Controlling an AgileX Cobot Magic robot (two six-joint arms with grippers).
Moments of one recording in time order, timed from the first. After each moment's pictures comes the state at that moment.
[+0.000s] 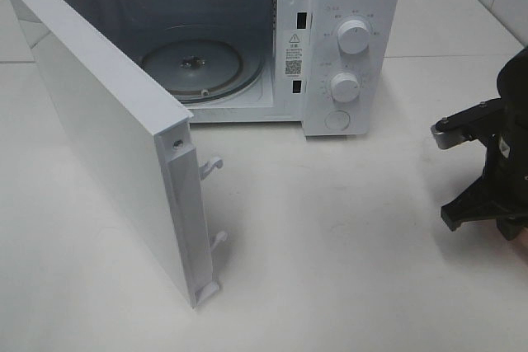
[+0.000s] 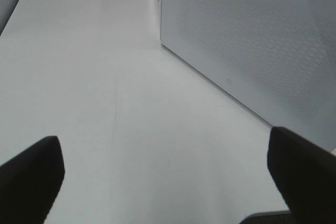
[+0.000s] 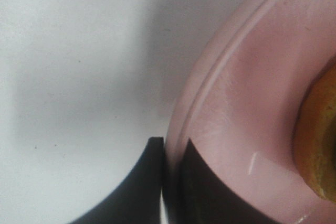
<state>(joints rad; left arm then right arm) 0.00 -0.01 -0.52 -0.09 1.09 0.04 0.25 1.71 -0.78 -0.40 0.69 0.36</state>
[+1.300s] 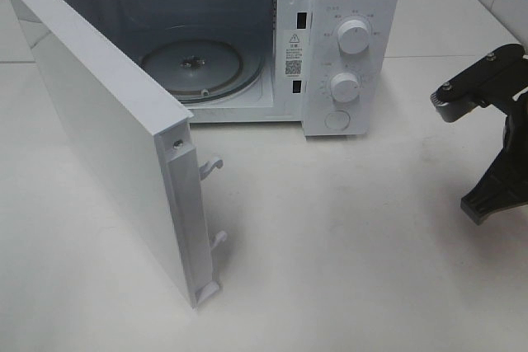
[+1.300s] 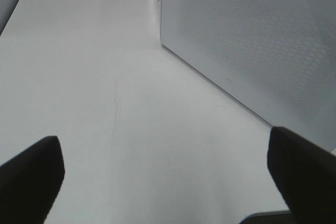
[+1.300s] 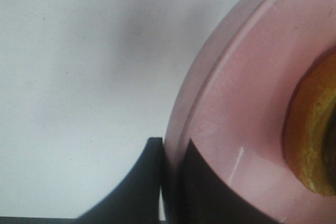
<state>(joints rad) 0.00 -0.01 -0.52 -0.09 1.09 0.04 0.51 1.40 -0.78 -0.47 0.98 0.39</state>
